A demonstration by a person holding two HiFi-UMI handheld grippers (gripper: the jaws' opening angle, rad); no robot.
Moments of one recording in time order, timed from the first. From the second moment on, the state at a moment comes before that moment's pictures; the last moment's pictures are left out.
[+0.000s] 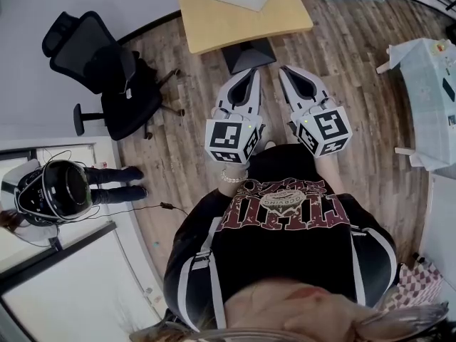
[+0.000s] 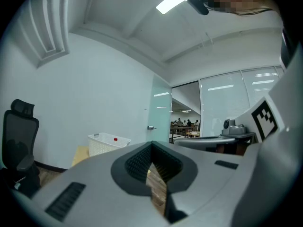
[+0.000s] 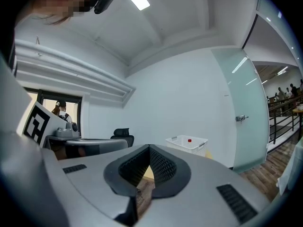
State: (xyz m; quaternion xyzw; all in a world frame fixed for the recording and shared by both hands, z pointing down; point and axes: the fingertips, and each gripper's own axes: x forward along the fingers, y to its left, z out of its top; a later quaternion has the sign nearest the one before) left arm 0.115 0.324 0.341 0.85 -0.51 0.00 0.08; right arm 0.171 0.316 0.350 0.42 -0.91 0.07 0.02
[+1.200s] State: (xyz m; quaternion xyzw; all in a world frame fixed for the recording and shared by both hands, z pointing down) left arm 0.101 0.197 0.347 0.88 -0.48 0.01 0.08; right arm 0.154 0.194 0.351 0.45 -0.89 0.07 0.02
